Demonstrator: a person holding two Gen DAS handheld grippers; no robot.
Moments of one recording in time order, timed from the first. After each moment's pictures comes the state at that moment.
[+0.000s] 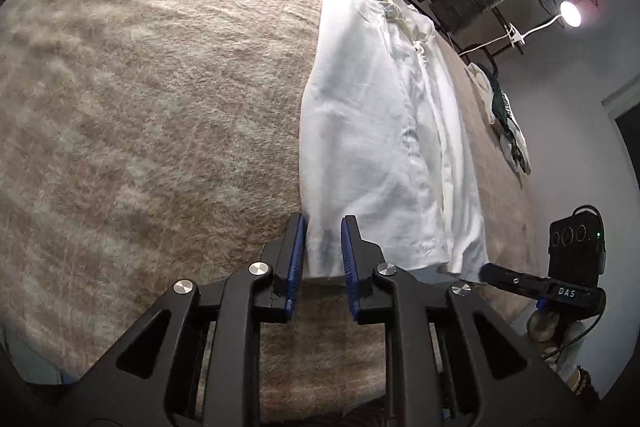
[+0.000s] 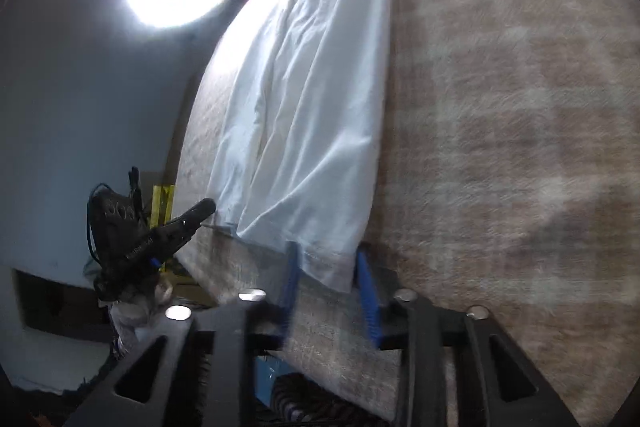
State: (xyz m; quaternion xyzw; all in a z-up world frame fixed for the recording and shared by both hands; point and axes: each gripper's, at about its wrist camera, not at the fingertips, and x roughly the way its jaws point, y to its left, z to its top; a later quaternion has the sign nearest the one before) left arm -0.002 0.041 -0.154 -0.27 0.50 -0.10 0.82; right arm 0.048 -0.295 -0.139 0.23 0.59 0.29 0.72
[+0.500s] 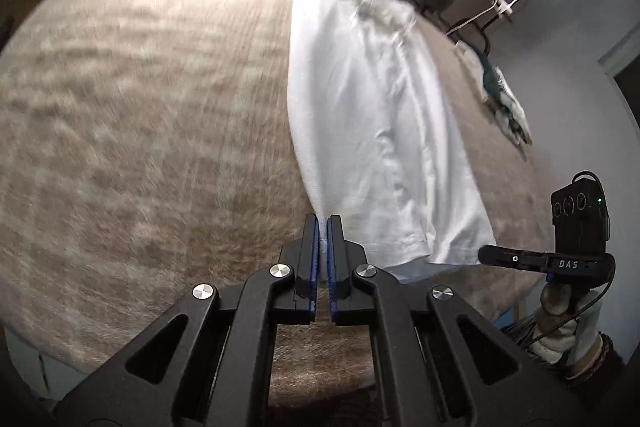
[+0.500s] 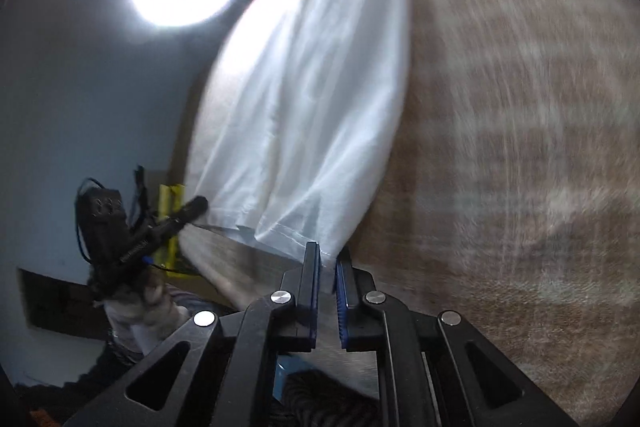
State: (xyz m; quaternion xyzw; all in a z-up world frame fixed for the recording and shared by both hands) left arm 0.007 0.032 -0.130 -0.21 0.51 -0.11 0.82; right arm 0.043 -0.306 -0.127 0.24 0.61 0.29 0.70
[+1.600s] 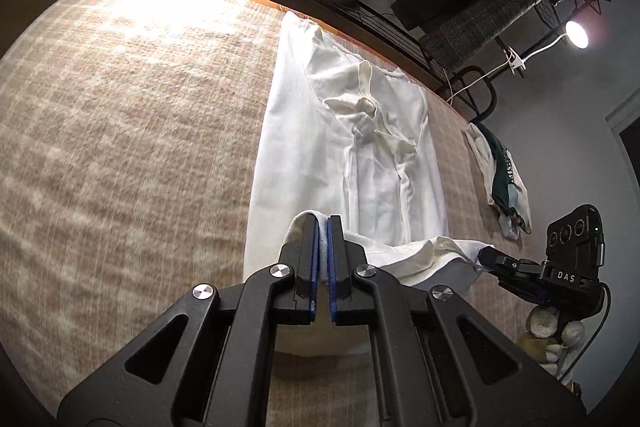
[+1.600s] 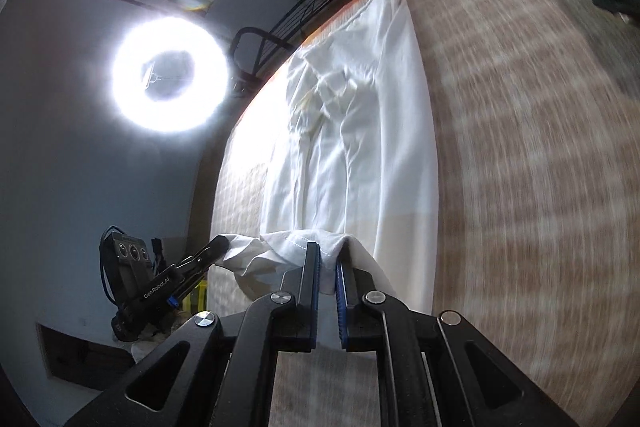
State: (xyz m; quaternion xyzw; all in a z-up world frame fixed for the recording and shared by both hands) left arm 0.185 0.041 -0.102 -0.25 0.47 -0.11 0.84; right arm 0.191 -0.329 -0.090 0.31 0.53 0.26 0.74
